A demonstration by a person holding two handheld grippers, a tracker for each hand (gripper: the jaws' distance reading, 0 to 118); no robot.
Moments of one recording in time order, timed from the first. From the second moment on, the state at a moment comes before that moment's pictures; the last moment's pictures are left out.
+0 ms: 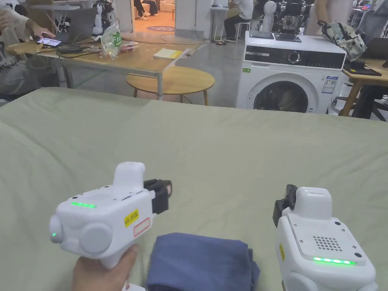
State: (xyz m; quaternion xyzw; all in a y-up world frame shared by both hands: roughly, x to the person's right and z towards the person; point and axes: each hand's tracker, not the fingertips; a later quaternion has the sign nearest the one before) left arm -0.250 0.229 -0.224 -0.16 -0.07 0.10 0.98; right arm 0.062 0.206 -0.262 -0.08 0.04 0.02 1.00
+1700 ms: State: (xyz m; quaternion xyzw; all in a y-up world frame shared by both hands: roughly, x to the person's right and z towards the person) left arm -0.360 0.040 -0.259 -0.41 -0.34 0.54 0.65; right arm 0.023 0.102 -0.248 -0.35 0.15 0.04 0.92
